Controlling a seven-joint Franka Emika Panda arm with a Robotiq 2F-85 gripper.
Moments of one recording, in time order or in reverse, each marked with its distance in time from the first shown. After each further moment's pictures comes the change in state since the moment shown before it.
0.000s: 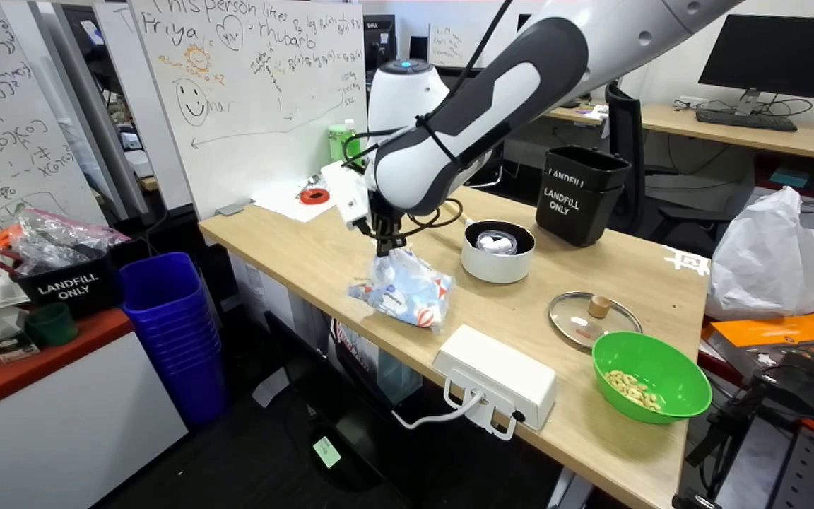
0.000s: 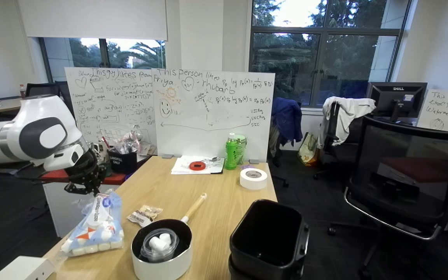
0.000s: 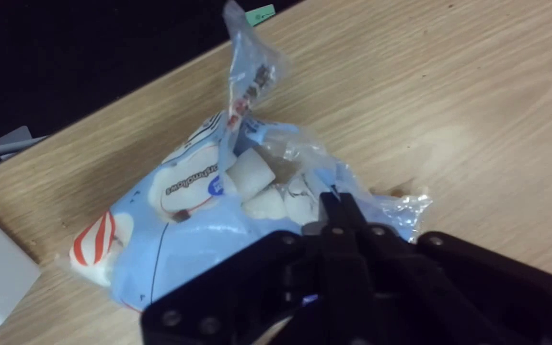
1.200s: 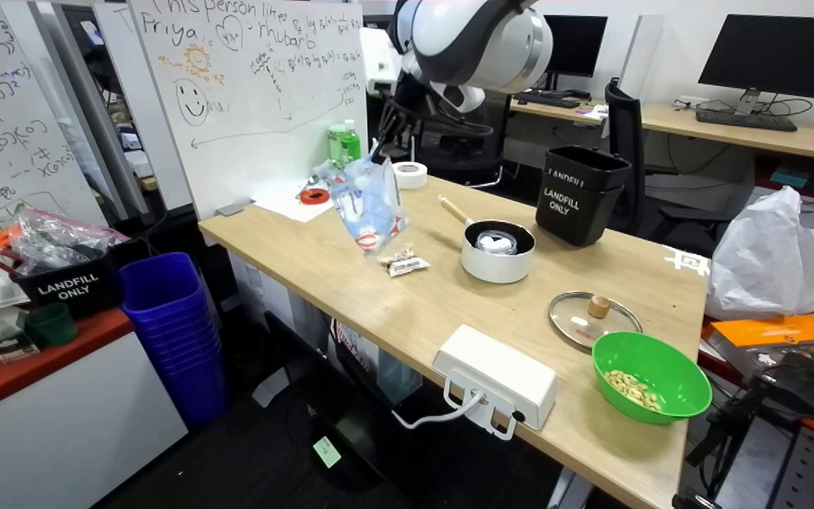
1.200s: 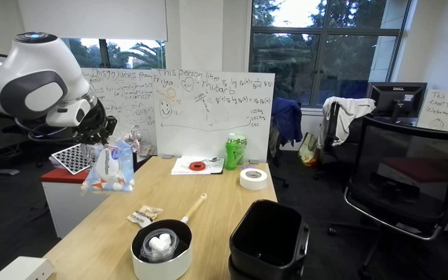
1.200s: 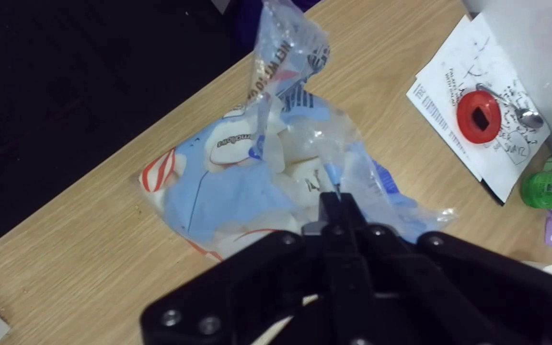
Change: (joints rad) arm -0.217 -0.295 0.177 -0.179 0.290 0.203 -0.167
